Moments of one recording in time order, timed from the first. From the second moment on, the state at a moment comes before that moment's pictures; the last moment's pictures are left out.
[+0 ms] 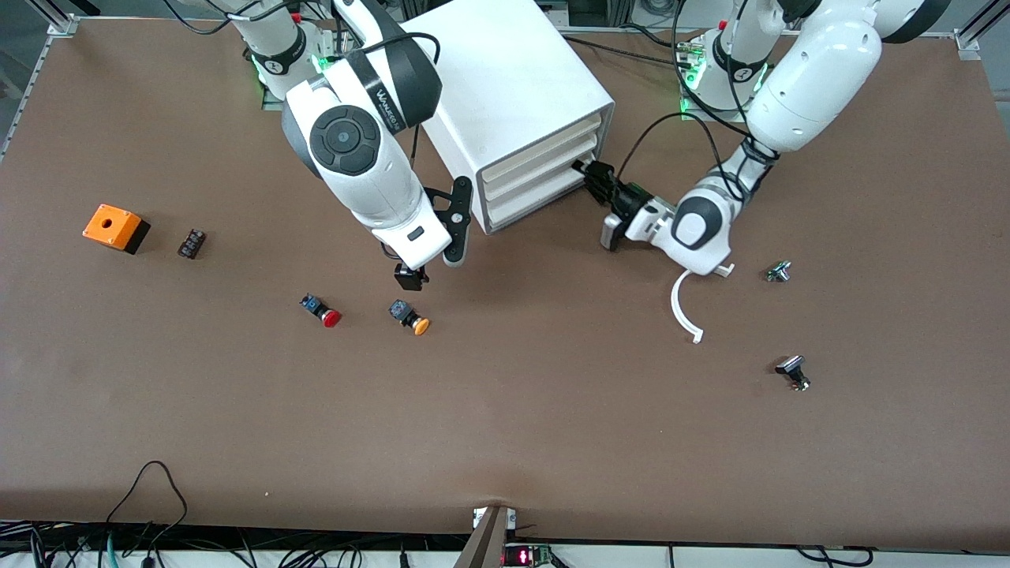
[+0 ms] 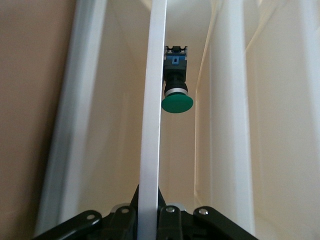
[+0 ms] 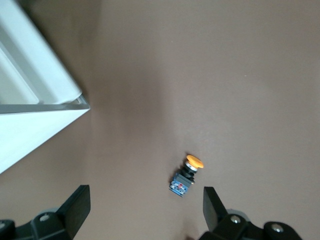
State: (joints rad) left arm -0.07 0.72 -0.21 -2.08 -1.07 1.63 1.16; right arm 0.59 0.47 0.00 -1.39 0.06 1.88 -0.90
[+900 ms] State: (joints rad) left arm -0.05 0.71 -0.04 -1.82 -1.00 1.60 0.96; right arm 0.70 0.48 0.03 -1.35 -0.01 1.89 -0.90
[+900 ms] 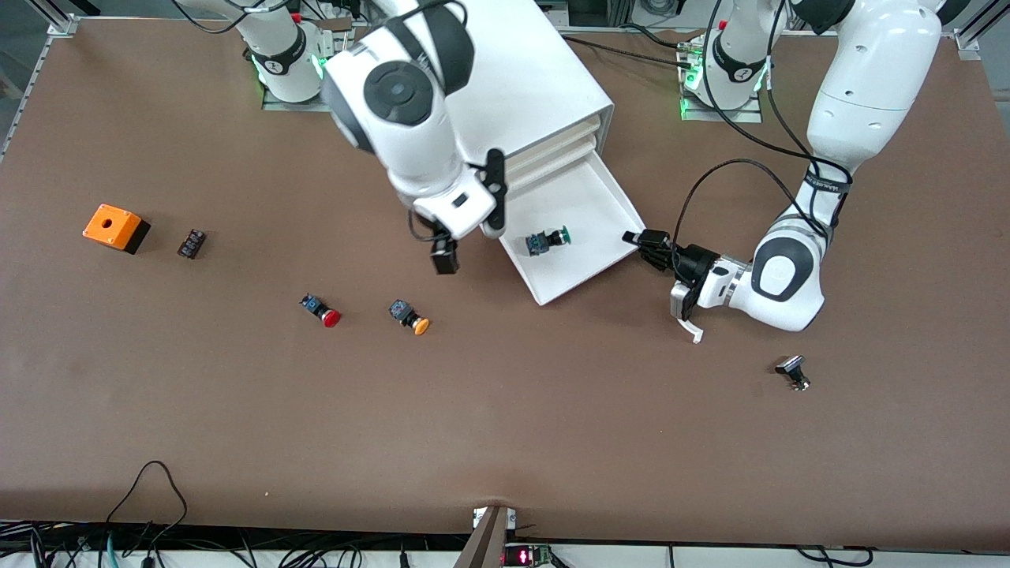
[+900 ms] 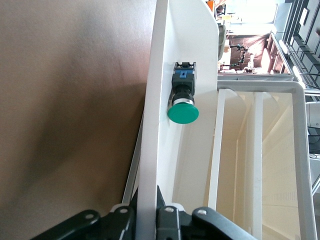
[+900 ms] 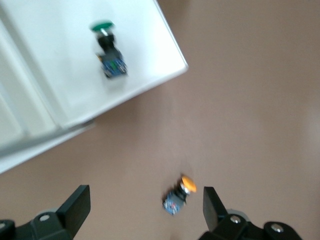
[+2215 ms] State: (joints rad) left arm 0.09 0.37 0.02 -1.73 -0.65 1.83 0.77; right arm 0.82 0.75 0.06 -1.20 0.04 2.04 -0.87
